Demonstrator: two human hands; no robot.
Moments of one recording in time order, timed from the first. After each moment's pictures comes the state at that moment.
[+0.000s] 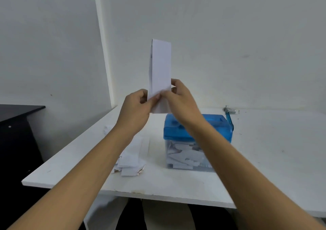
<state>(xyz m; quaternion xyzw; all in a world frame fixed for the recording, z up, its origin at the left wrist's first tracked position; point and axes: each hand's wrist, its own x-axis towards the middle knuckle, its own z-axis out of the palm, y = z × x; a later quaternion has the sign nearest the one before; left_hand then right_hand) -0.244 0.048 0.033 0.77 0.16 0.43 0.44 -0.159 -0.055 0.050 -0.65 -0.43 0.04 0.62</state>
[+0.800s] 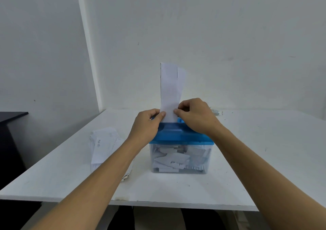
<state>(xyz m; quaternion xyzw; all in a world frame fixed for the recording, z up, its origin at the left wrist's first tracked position) -0.184 0.027 -0.004 0.81 0.18 0.35 0.43 -0.080 -0.099 0.028 -0.82 -0.41 -0.07 0.39</state>
